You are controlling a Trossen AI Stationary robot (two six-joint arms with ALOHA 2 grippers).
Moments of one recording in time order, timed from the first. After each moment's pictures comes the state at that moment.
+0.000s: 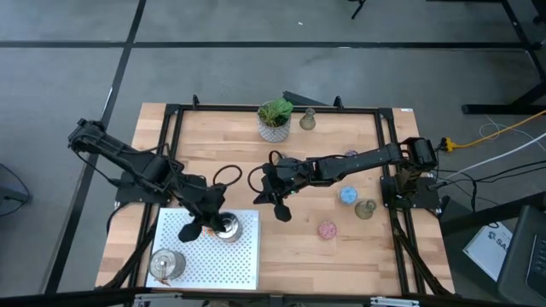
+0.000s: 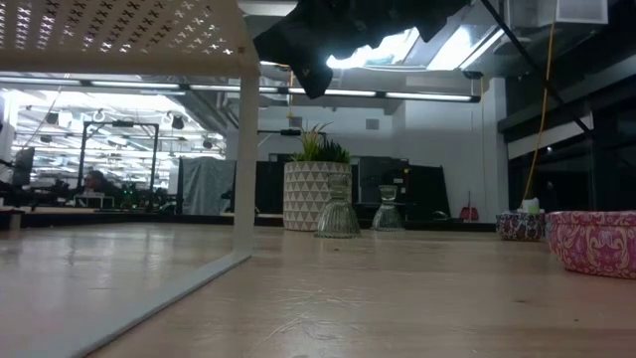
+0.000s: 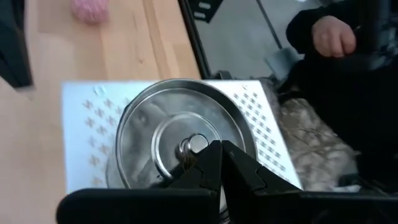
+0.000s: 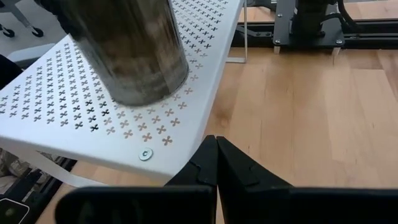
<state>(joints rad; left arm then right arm) -0.42 1.13 1.04 -0.57 0.20 -0.44 0.11 1.83 1.27 0.05 -0.26 0.07</state>
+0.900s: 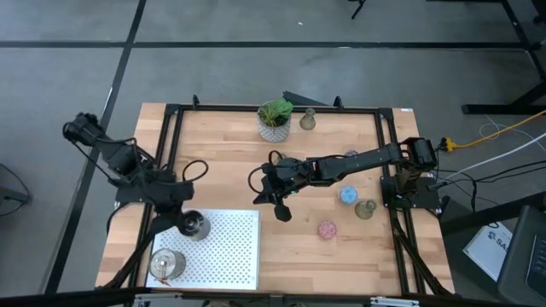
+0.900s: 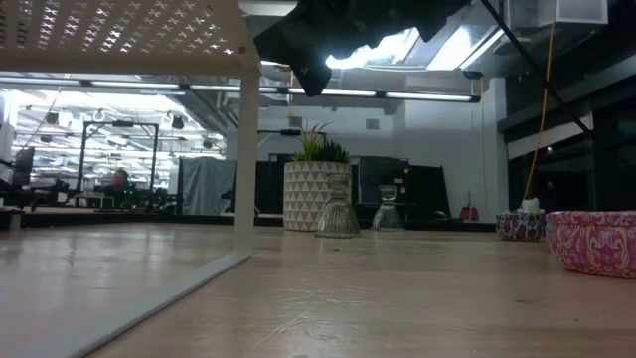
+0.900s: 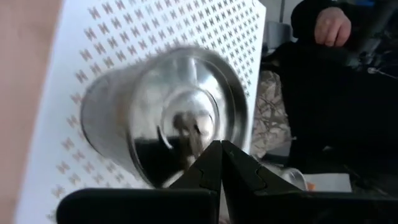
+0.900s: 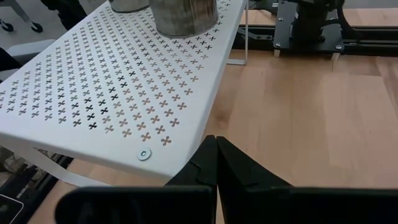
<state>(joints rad) -0.57 0.89 1.03 -0.92 0.24 -1.00 0.11 1.83 1.27 0.06 -0.26 0.04</state>
